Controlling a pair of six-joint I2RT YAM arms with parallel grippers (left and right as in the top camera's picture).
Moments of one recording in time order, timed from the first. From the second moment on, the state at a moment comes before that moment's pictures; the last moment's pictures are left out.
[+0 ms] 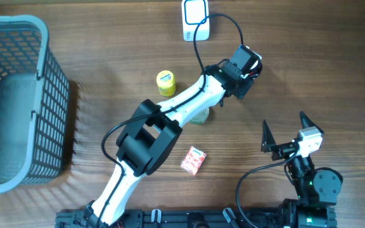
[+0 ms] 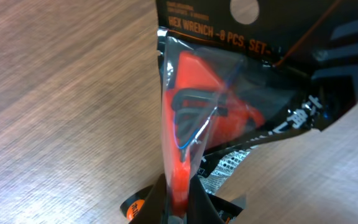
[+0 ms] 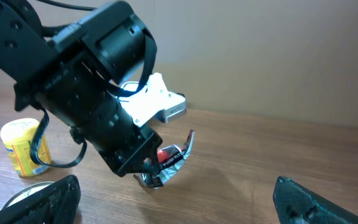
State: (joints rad) left arm -0.79 2.31 1.82 -0.47 -0.02 -0.09; right arm -0.12 0.03 0.01 0.03 -0.33 -0.02
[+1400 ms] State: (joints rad) left arm -0.49 1.81 1.83 -0.67 0.23 -0.11; right arm -0.12 0.09 0.46 -0.81 -0.08 0.90
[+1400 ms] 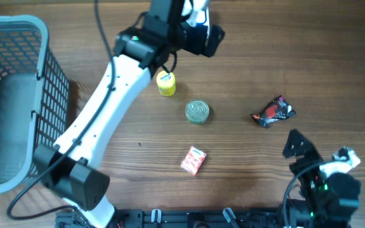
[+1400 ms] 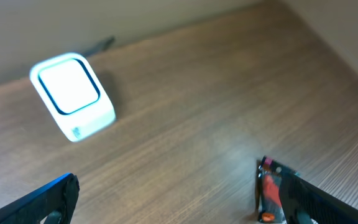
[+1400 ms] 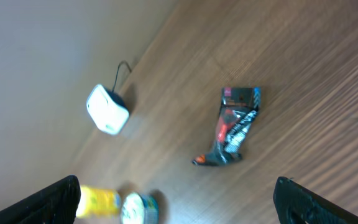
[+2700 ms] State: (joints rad) left arm -0.46 1.80 1.83 -0.73 -0.02 -0.11; right arm -0.09 1.46 0.53 -0.06 -0.19 1.06
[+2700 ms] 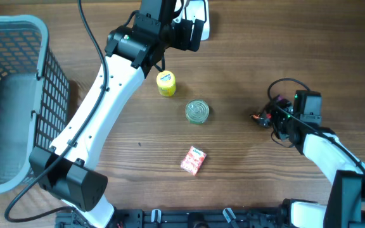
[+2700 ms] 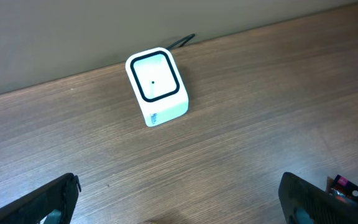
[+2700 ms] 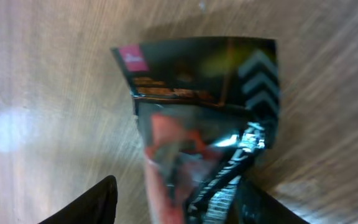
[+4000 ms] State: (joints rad) left arm -0.52 1.80 1.83 -0.78 -0.03 -0.17; right arm -0.67 1.52 0.54 0.58 0.25 0.99
